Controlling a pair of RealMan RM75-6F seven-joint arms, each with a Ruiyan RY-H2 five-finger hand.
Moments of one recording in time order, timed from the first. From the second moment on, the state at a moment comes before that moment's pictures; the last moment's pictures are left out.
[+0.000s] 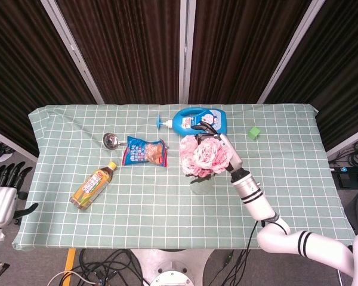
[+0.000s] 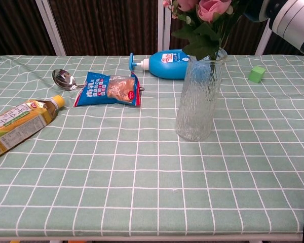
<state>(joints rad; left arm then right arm) -0.12 -1.20 -0.05 -1.43 1.49 1.48 0.00 0.75 -1.54 0.33 -1.47 -1.42 1.14 0.85</state>
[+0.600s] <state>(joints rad) -0.12 -1.20 -0.05 -1.43 1.49 1.48 0.00 0.74 -1.46 0.29 -1.48 -1.46 1.11 0.85</state>
